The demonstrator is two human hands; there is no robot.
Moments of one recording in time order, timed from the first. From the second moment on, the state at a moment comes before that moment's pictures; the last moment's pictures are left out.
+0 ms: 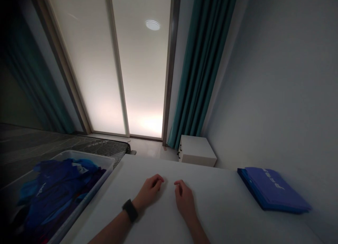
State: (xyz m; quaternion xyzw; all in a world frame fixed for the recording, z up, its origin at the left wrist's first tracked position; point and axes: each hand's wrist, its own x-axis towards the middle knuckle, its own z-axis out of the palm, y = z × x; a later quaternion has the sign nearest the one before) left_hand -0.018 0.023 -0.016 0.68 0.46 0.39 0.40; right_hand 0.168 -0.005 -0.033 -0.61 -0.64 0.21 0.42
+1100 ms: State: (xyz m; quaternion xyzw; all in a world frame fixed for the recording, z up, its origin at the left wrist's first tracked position) left_hand -0.316 -0.136 0.040 0.63 0.75 0.21 -0.01; right_hand -0.104 0.019 0.035 -0.22 -0.90 0.23 0.31
